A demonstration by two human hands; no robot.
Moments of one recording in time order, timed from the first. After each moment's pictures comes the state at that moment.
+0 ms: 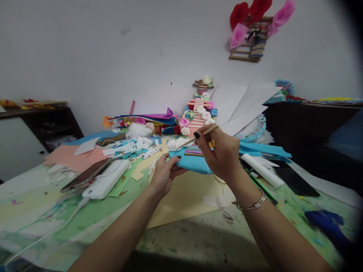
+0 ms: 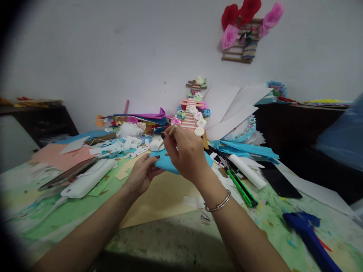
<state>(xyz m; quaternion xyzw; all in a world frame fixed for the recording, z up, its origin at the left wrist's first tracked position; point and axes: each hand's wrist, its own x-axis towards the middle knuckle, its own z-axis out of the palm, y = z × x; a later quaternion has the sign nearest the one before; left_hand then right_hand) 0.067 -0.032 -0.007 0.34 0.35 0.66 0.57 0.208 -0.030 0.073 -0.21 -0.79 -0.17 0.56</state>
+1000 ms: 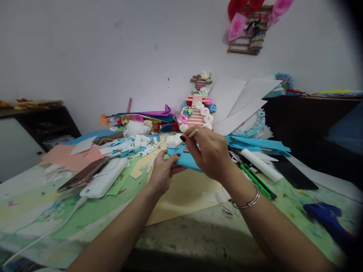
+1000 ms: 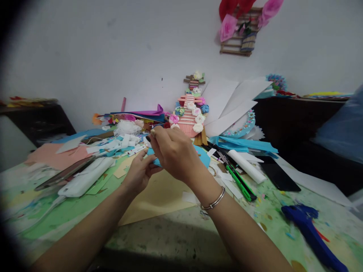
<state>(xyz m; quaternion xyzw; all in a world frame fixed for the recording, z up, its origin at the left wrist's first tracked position) 0.070 -0.035 -0.009 0.37 0.36 0.66 0.54 0.199 -0.035 0.069 -0.20 -0.83 -0.19 0.48</state>
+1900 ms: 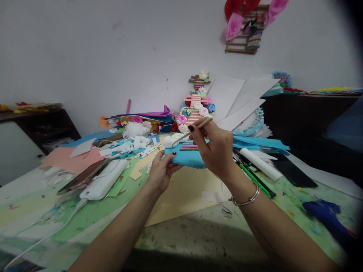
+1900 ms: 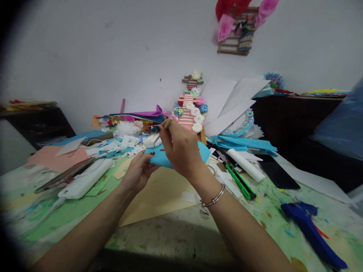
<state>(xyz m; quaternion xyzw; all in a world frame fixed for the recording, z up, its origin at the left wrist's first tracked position) 0.066 -0.031 -0.007 0.34 0.34 0.67 0.56 0.205 -0.026 0.069 -0.26 -0.77 -0.09 0.57</state>
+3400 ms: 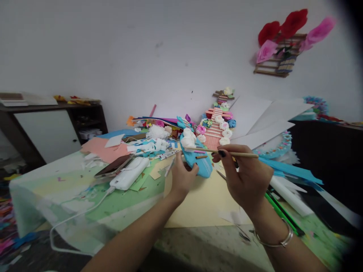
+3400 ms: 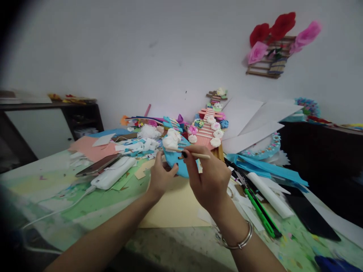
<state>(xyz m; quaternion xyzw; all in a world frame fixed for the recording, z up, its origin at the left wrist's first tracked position) 0.062 -0.025 -0.025 0.47 0.54 0.67 0.21 0.194 -0.060 0.067 -0.23 -0.76 -0.18 0.58</state>
